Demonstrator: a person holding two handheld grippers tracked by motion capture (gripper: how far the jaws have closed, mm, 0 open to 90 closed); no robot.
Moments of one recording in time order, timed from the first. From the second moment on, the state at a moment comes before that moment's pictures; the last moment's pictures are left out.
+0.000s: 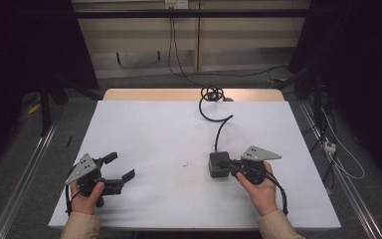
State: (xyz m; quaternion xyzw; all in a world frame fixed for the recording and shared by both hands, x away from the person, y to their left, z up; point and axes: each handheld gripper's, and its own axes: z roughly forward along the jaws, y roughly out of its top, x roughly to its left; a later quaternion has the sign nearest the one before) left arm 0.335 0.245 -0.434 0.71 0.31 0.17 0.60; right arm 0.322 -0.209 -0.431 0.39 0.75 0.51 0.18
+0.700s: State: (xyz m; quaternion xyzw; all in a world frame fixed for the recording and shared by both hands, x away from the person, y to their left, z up) left arm 0.335 0.245 -0.434 0.71 0.31 0.17 0.60; right arm 0.322 -0.209 -0.433 0.39 0.75 0.50 0.18
